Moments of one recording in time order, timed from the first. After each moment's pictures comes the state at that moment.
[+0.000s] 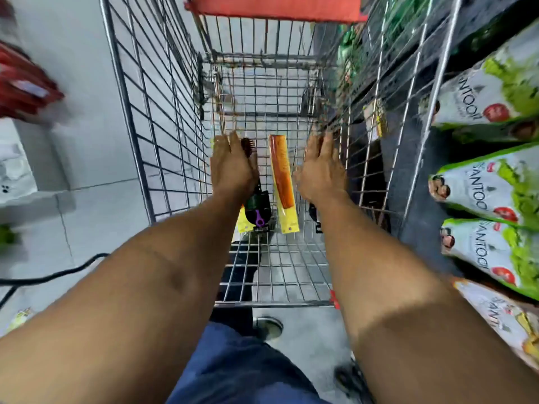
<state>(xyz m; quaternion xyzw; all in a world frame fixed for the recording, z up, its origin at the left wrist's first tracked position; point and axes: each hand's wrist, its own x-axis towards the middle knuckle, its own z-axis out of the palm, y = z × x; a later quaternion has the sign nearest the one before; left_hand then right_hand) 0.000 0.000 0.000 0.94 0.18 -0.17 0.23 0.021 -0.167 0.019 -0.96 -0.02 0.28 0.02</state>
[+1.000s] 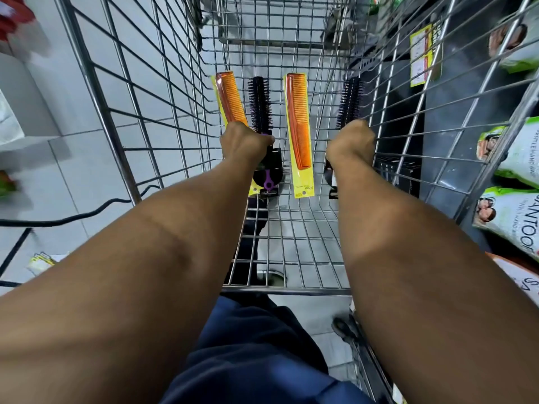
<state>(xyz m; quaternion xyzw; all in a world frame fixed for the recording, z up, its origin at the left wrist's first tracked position) -0.010 -0.003 -0.050 0.77 0.44 -0.31 0.34 0.019 -0.172 -0.044 -0.90 0.33 0.27 0.08</state>
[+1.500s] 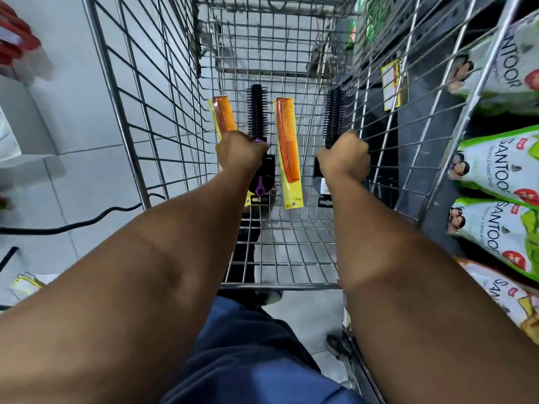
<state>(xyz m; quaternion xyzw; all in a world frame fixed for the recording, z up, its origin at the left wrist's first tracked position) -0.008 -0.010 -0.022 0.80 0.41 -0.24 0.37 0.011 -0.174 0.003 -0.93 0.28 0.20 0.10</state>
